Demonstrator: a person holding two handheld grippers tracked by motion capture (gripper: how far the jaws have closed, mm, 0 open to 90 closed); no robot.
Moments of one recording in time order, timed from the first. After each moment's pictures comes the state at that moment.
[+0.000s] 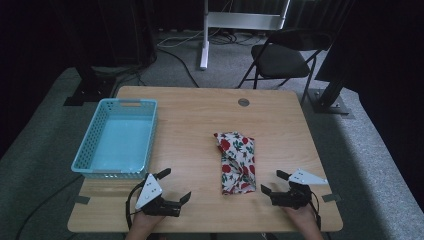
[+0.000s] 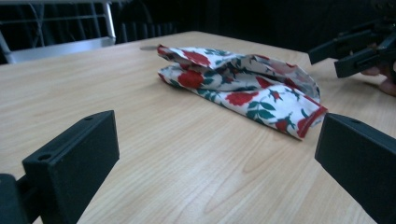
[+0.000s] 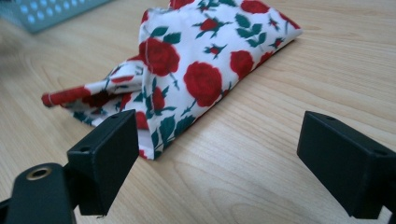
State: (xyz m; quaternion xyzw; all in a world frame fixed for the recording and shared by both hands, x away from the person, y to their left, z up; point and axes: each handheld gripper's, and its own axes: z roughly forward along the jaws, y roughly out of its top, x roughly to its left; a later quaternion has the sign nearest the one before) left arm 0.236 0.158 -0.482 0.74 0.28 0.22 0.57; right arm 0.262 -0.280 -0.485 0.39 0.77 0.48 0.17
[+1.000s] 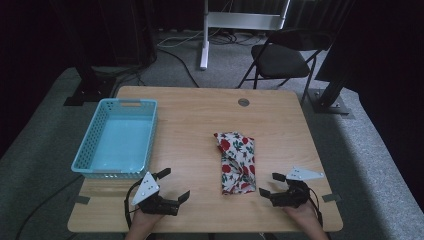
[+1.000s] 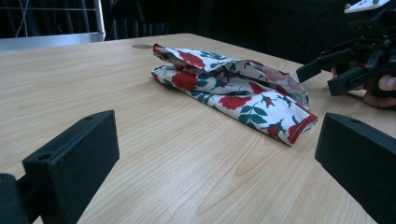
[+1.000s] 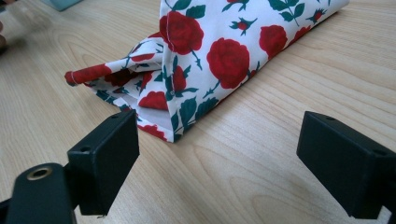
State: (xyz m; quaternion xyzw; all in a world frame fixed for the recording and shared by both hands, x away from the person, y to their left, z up) left arm 0.240 0.164 -0.482 0.73 0.29 0.20 0.59; right arm 0.272 -0.281 -0.485 0.38 0.79 0.47 0.10
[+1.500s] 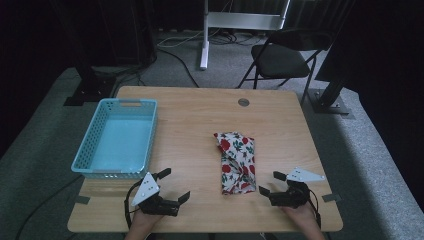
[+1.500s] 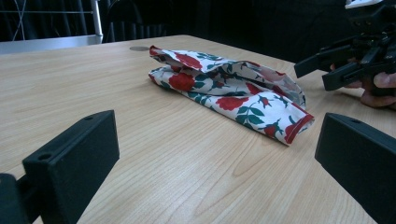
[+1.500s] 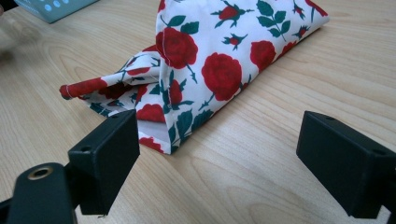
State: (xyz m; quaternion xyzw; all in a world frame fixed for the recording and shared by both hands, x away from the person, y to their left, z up) left arm 0.239 0.164 -0.482 0.73 0.29 0.20 0.59; right arm 0.266 -0.277 -0.482 0.39 0.78 0.48 0.13
